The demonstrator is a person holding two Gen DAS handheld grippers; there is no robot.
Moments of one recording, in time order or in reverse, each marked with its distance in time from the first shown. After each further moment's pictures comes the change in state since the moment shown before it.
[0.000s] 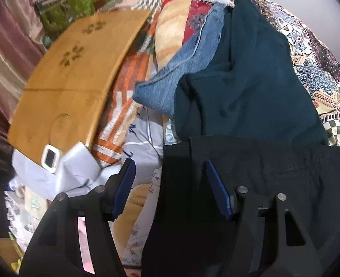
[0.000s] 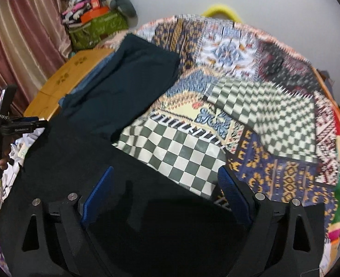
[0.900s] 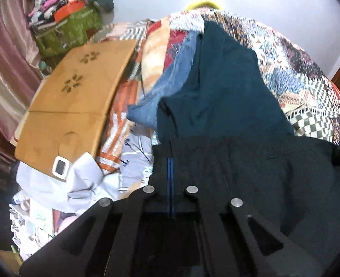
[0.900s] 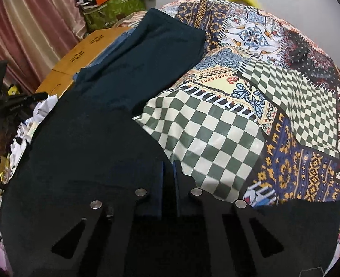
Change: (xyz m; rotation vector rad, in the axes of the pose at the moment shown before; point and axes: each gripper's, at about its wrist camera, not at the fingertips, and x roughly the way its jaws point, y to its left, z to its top) left arm -0.076 -0.016 -0.022 0.084 -0.177 -0.026; right arm 0.002 0.029 -0.020 -0.072 0.060 0.081
